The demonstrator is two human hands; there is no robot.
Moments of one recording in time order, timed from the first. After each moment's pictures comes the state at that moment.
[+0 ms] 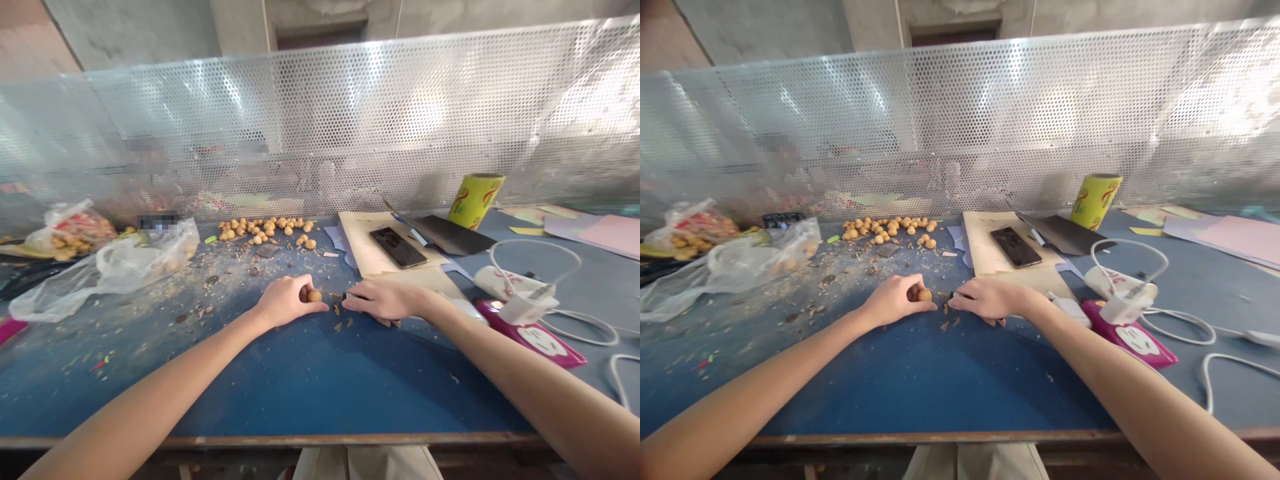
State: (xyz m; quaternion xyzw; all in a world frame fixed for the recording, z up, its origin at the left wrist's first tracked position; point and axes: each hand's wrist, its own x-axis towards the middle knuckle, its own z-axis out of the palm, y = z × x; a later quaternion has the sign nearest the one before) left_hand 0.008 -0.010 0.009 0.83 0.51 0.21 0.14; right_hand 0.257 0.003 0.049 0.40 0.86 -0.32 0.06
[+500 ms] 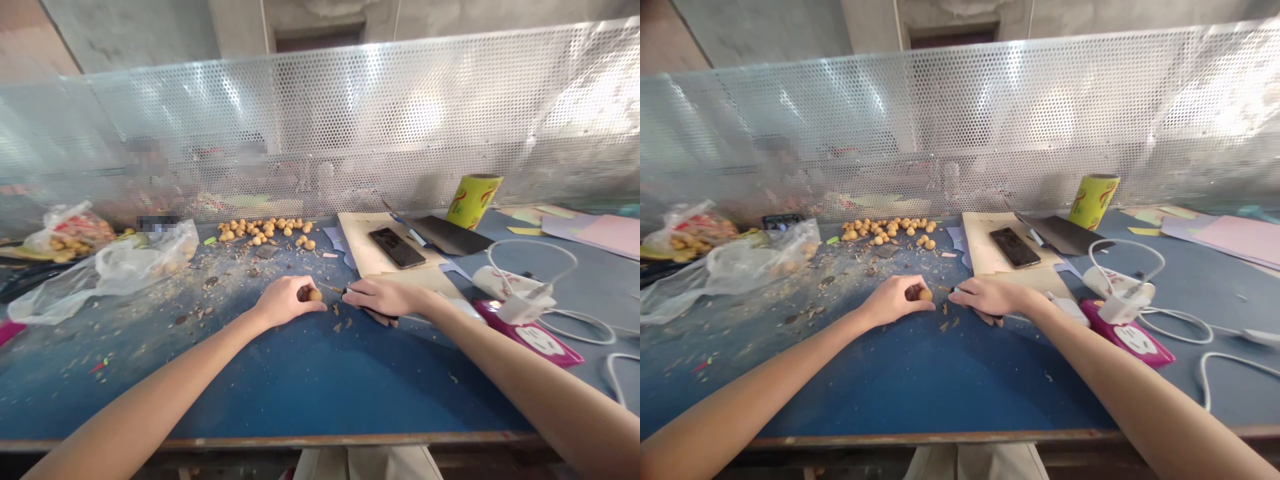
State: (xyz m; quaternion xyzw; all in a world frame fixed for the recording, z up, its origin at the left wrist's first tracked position) left_hand 0.006 -0.007 0.009 0.83 0.48 0.23 0.17; right_hand 0.258 0.001 0.055 0.39 0.85 -0.35 0.04
